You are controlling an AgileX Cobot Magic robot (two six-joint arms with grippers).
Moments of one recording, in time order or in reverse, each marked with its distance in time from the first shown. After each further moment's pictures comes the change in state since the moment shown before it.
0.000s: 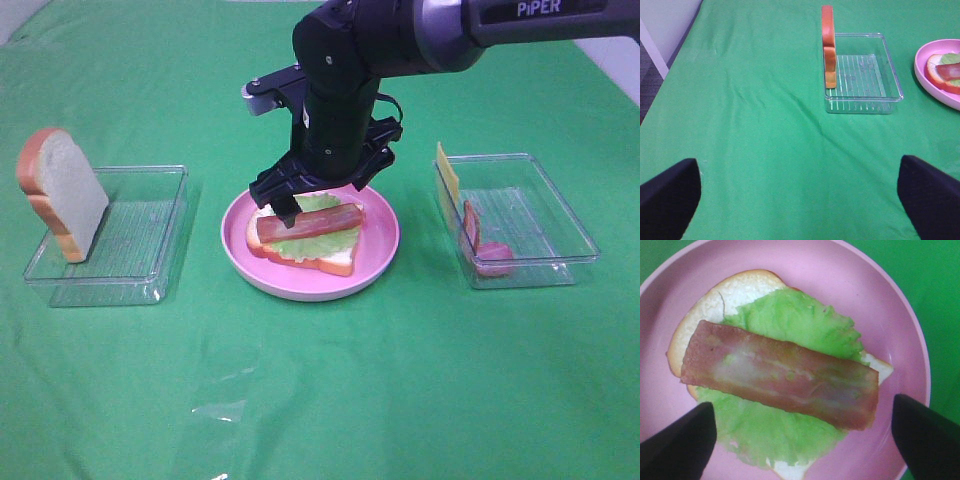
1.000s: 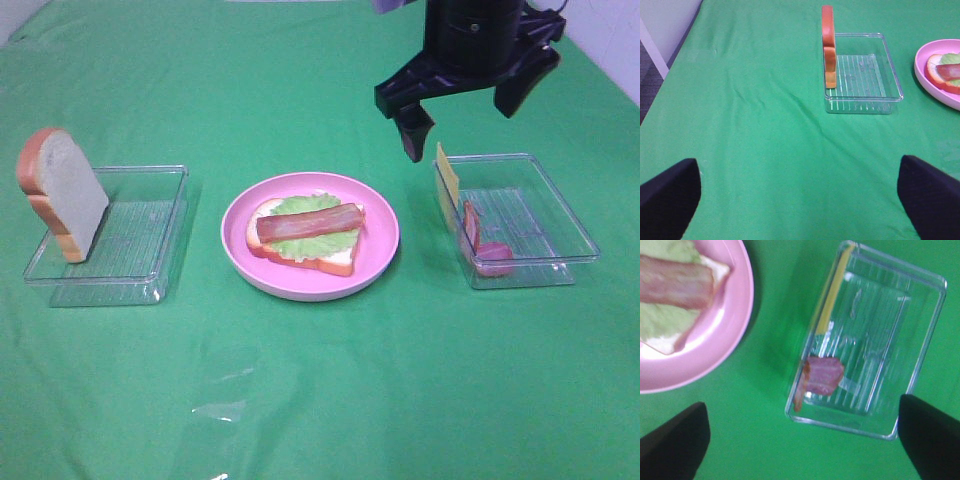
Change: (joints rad) left arm 0.000 0.000 0.000 0.000 0.000 0.000; right arm -0.183 -0.271 0.000 0.008 0.434 -0.105
